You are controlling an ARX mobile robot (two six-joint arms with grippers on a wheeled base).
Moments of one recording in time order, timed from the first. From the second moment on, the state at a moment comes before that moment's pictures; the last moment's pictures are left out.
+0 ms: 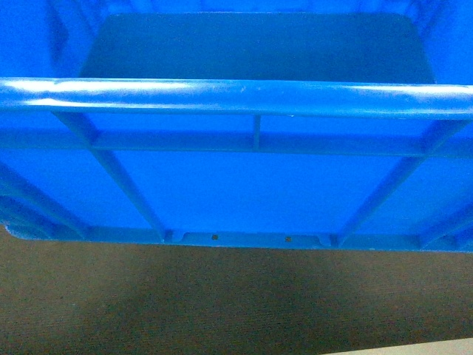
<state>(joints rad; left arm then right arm) -0.26 1.03 0.60 0.29 -0.30 -0.07 0.27 1.00 0.68 0.05 0.24 0.17</state>
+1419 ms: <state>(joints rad) -0.26 1.03 0.60 0.29 -0.30 -0.07 0.27 1.00 0.68 0.05 0.24 0.17</state>
